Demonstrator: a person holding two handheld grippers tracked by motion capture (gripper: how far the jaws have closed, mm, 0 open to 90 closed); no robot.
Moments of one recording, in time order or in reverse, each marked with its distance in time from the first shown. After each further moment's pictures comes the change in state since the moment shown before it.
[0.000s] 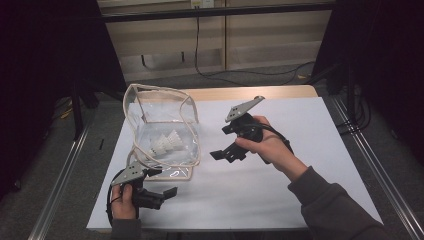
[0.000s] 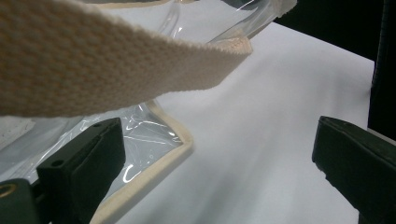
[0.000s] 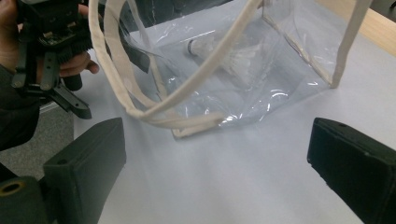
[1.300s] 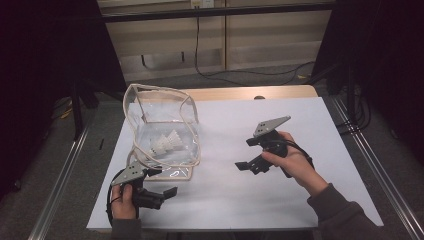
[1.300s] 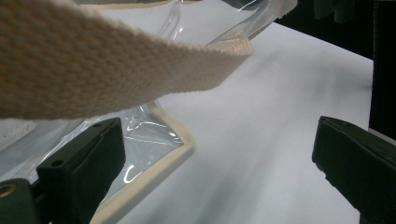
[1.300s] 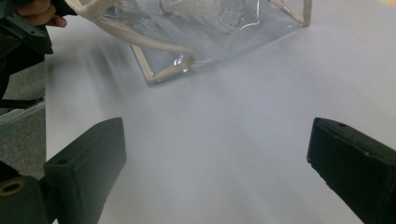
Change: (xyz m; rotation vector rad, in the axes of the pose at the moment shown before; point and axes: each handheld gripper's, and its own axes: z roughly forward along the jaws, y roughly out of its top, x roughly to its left) left arm 0.000 0.000 0.000 -0.002 0.004 0.003; right arm -0.020 -0.077 -0.019 -0.009 -0.047 0.071
